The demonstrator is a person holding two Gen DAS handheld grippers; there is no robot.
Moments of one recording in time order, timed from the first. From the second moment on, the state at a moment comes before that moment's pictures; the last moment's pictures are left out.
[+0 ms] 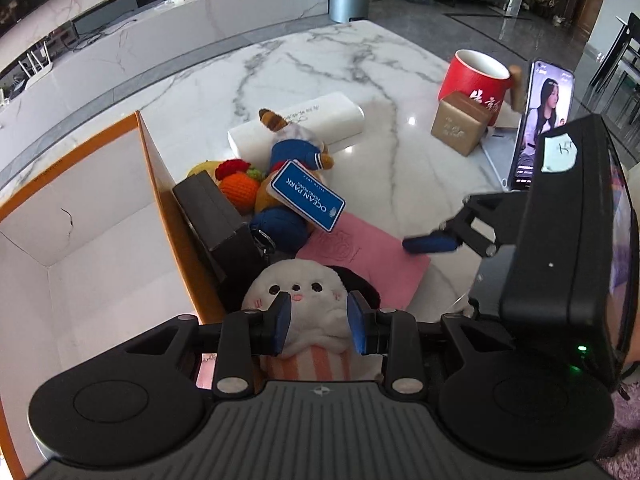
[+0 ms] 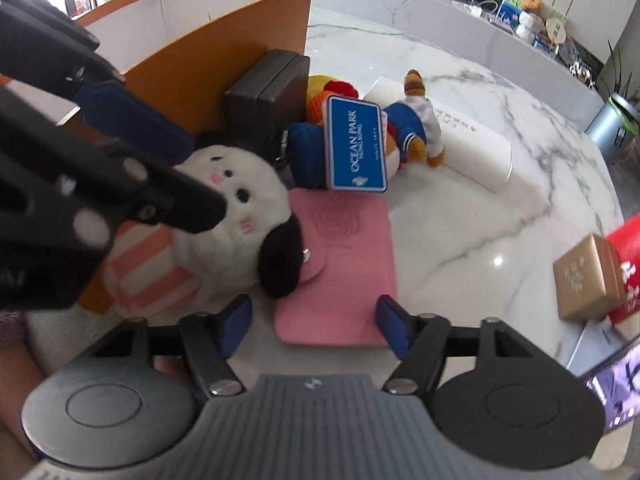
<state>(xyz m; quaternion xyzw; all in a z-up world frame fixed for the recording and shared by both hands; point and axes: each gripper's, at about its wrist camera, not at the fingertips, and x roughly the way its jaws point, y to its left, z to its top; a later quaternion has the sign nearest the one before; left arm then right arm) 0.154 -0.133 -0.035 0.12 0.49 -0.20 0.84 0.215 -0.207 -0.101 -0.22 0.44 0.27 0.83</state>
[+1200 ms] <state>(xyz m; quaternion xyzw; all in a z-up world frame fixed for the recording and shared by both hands) 0.161 -0.138 -0.036 0.08 0.49 -0.19 0.85 0.232 -0.259 -0.098 -0.16 0.48 0.15 0.85</state>
